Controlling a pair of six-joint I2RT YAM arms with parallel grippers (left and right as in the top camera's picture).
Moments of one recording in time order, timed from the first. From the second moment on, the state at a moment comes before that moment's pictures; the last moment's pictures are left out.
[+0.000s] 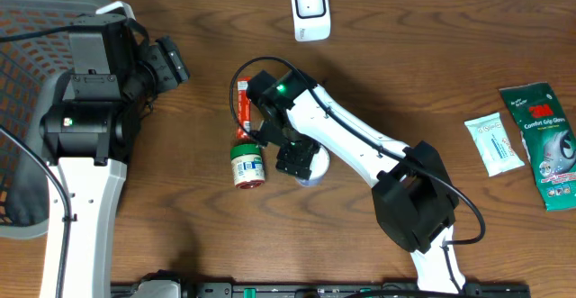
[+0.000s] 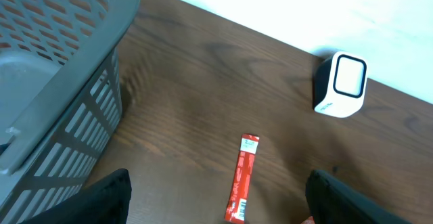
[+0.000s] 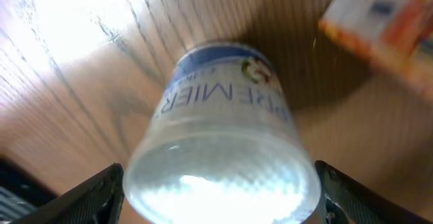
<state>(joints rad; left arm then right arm) -0.02 1.31 1.46 -0.85 -0.03 -0.38 0.77 2.15 1.82 -1.41 0.05 -0.40</state>
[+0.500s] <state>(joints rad) -0.02 1.31 1.46 -0.85 -0.03 -0.38 0.72 2.15 1.82 -1.39 -0.03 0.06</state>
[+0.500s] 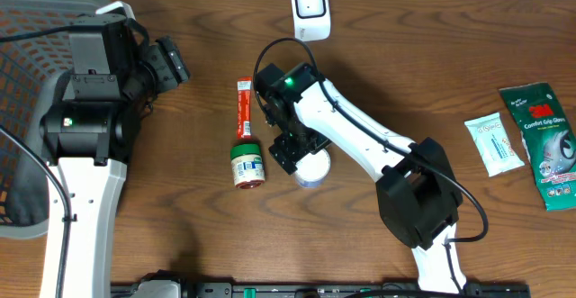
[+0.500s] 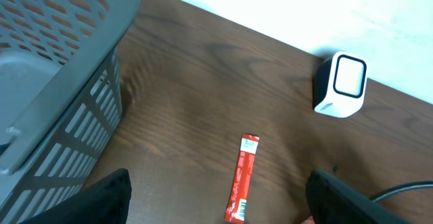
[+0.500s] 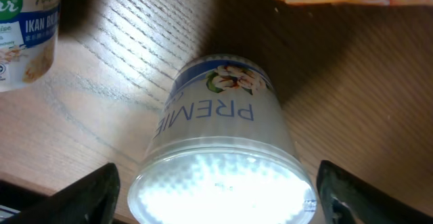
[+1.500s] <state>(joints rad) -0.02 1.31 1.46 -0.85 -0.03 -0.38 0.73 2.15 1.74 -1.39 -0.04 -0.53</state>
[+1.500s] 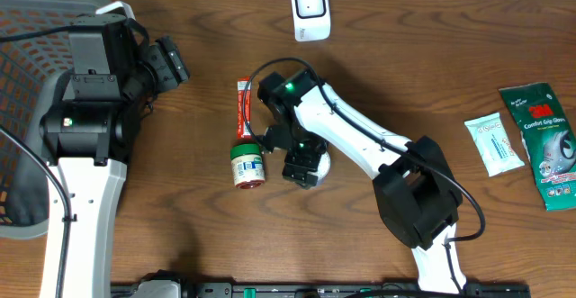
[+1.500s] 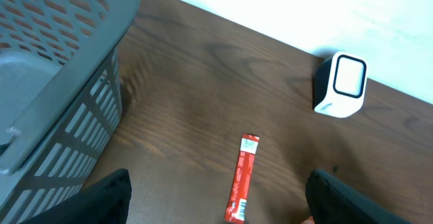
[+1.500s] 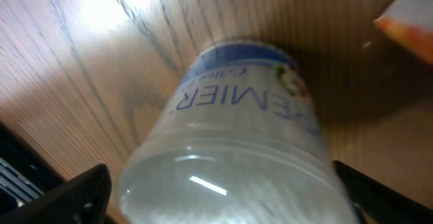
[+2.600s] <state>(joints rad) -0.02 1.31 1.46 -0.85 -0.03 -0.38 0.68 2.15 1.72 -1.24 -0.12 0.29</state>
